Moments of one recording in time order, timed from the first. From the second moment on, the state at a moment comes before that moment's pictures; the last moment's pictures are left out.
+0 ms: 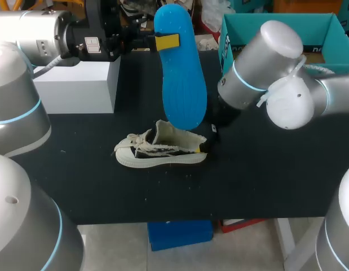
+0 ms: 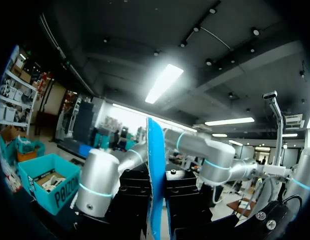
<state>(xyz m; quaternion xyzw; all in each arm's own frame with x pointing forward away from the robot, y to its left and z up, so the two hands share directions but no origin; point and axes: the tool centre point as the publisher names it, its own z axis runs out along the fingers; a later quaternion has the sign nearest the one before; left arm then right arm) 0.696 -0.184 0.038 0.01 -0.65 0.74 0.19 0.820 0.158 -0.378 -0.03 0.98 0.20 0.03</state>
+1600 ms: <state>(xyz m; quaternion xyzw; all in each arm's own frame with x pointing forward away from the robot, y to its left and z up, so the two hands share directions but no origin) 0.696 -0.184 0.038 0.01 -0.65 0.74 0.19 0.822 0.188 -0.383 -0.06 0.98 0.17 0.02</state>
